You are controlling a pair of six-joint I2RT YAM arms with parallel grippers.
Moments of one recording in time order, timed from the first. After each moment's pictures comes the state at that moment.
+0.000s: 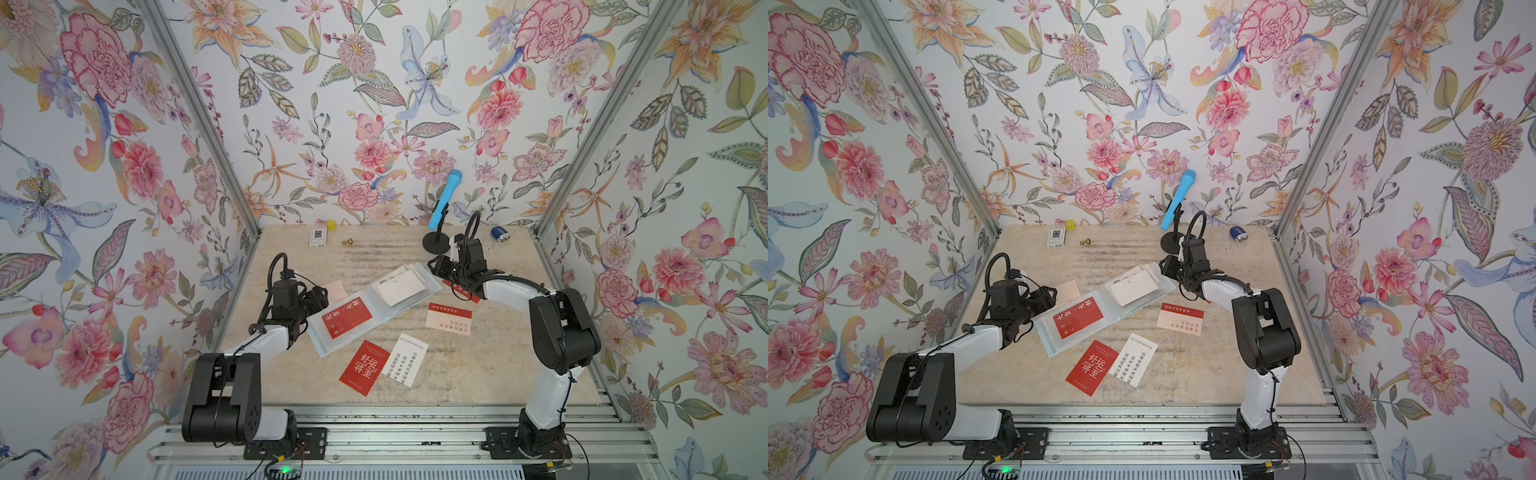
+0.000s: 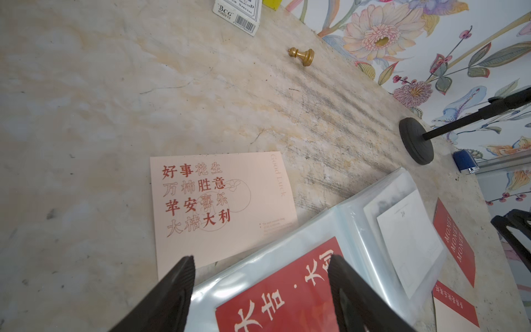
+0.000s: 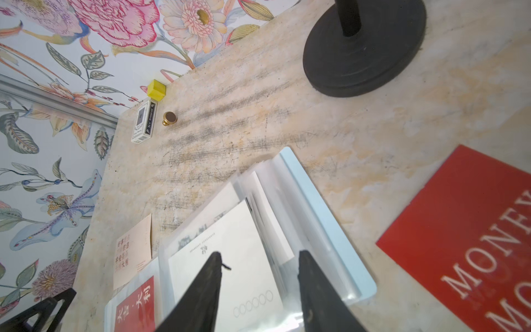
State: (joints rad) left arm -0.01 1.41 0.59 0.20 0.20 -0.50; right arm 0.34 1.90 1.23 0.03 -0.22 0.60
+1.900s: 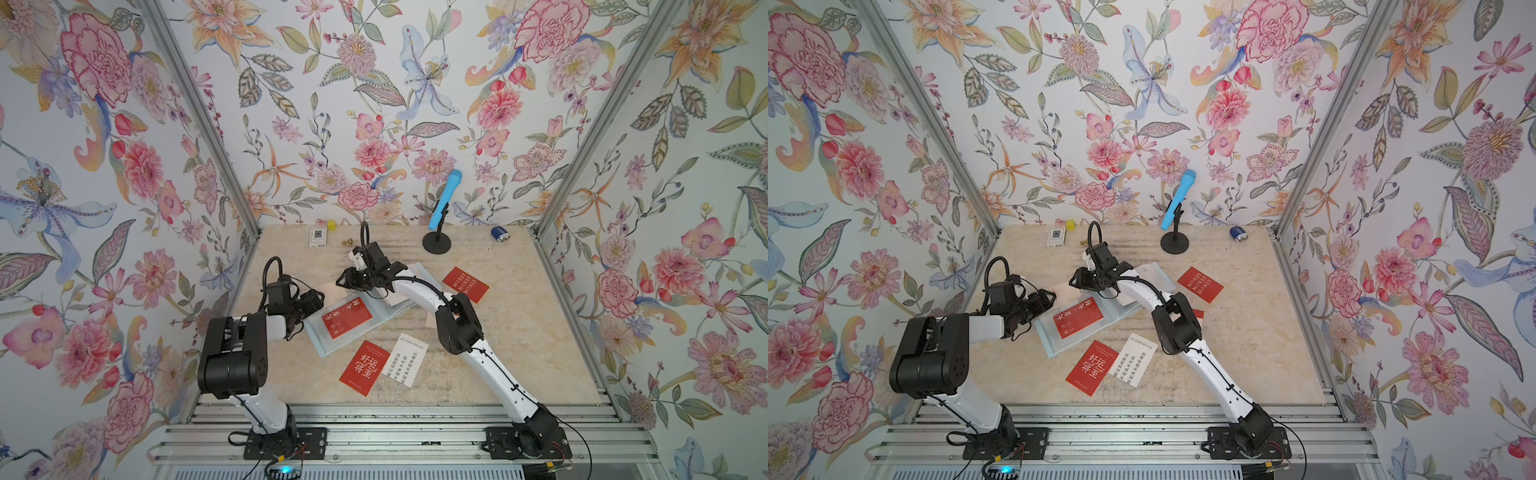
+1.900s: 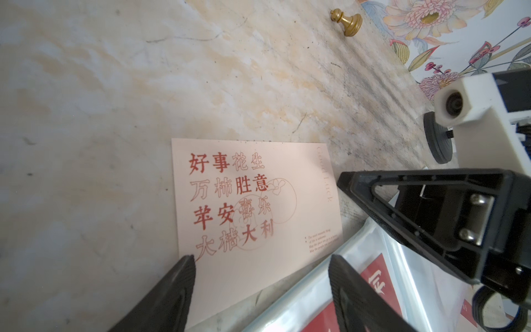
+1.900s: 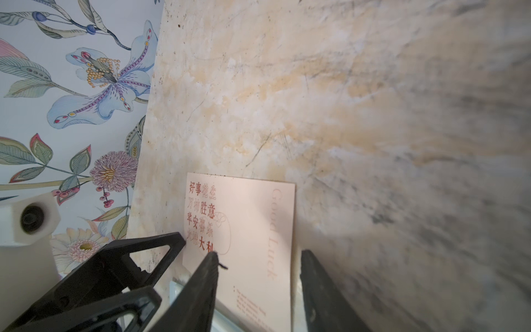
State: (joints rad) left arm 0.10 1.69 0.65 0.31 0.37 -0.50; right arm 0.75 2.82 2.55 -0.43 -0.48 0.71
